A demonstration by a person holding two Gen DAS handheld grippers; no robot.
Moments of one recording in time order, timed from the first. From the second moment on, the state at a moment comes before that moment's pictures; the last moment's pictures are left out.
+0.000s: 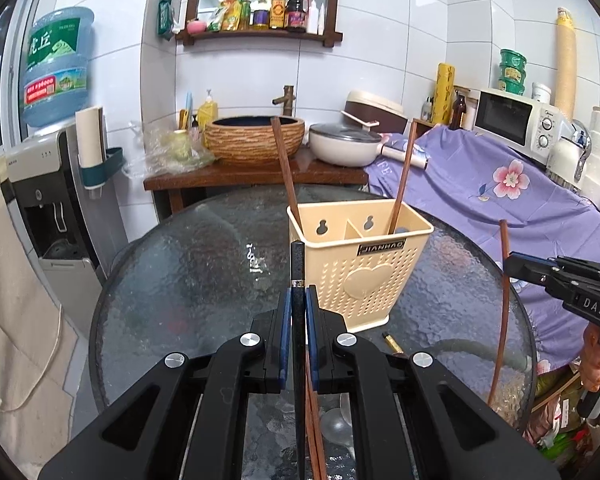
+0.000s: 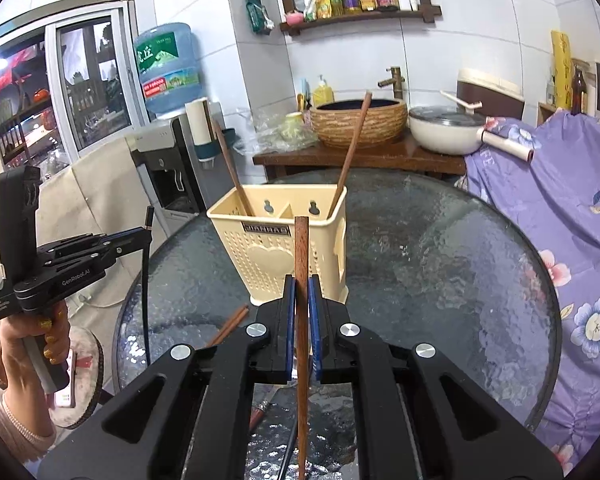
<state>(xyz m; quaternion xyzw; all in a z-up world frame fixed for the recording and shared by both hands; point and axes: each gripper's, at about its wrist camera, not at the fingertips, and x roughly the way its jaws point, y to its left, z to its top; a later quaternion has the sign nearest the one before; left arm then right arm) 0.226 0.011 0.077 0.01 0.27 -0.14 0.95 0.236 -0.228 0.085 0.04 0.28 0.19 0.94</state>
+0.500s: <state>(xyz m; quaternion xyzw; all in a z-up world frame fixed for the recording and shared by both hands) 0.215 0.007 0.092 0.02 0.25 -0.14 0.96 0.230 -0.230 0.101 0.04 0.26 0.20 0.95</state>
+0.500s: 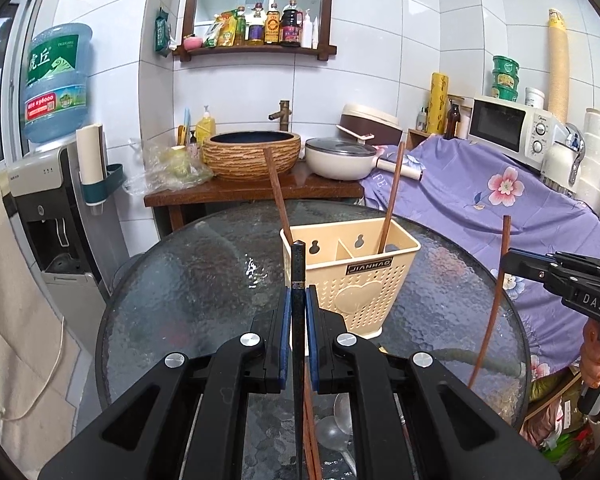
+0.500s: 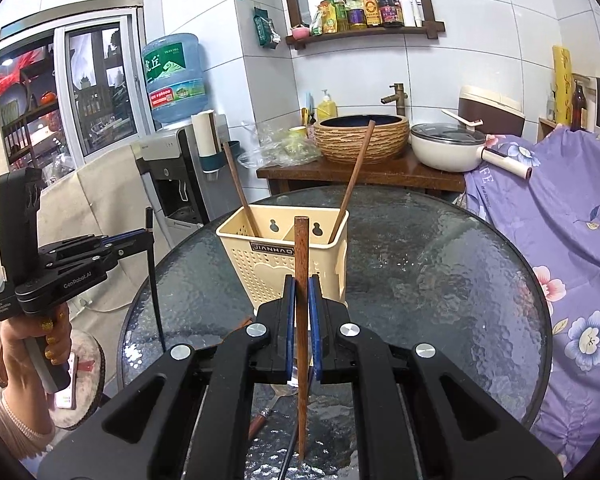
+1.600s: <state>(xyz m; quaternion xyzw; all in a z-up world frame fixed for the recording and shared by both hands) 0.231 -0.014 0.201 0.00 0.19 -0.22 0.96 0.254 -0.219 0.218 0.01 0.20 0.22 0.95</state>
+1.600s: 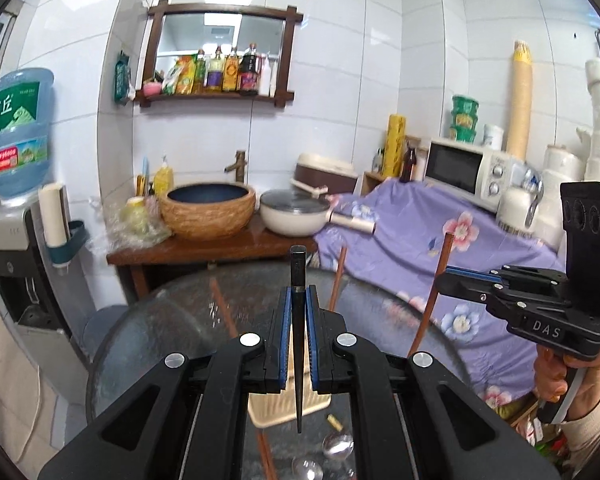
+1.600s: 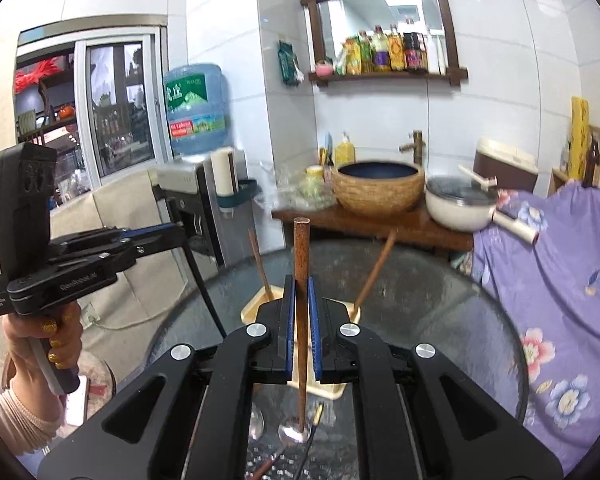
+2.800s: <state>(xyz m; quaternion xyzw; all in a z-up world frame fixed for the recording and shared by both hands) 0.341 -0.019 0.137 -0.05 0.26 -0.13 0.95 0.367 -0.197 0.151 0.03 0.24 0.15 0.96</state>
